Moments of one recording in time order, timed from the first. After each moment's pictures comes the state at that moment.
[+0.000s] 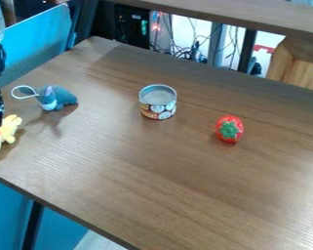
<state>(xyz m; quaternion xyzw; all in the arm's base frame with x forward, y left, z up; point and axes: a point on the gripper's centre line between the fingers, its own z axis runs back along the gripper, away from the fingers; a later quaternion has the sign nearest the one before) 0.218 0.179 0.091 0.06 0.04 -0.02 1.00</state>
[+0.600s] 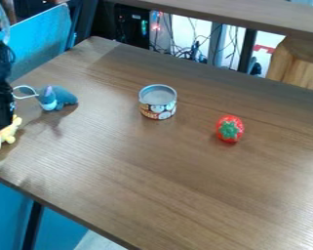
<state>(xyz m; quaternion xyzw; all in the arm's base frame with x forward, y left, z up) 0.240 0.184 0.078 0.04 0.04 0.03 1.00</state>
